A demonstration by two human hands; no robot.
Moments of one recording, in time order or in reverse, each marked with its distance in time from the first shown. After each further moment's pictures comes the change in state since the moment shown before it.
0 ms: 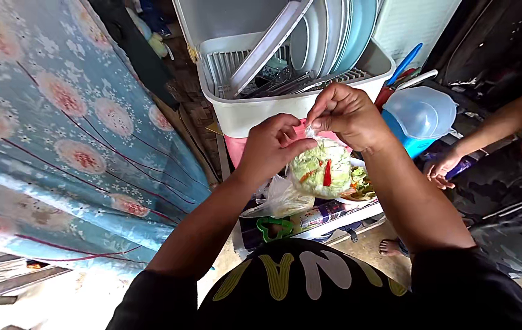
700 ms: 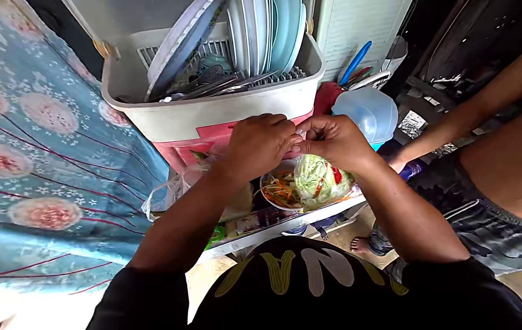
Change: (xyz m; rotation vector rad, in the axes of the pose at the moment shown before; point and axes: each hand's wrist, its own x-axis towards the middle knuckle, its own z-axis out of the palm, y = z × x) left_hand 0.080 0.048 0.158 0.565 -0.197 0.360; right_hand -0.103 -0.035 -0.145 -0.409 0.065 0.204
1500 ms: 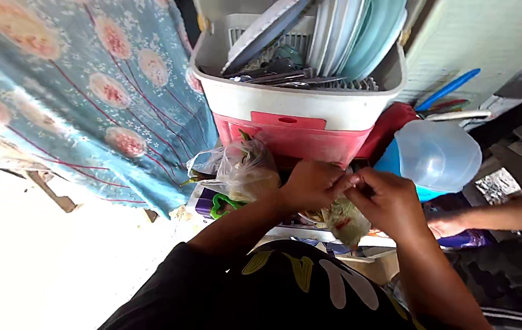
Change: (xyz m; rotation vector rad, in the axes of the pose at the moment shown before) left_hand -0.022 0.050 0.057 -0.336 0.064 -0.367; right_hand -0.042 0.033 -0.007 -0.555 0.035 -0.299
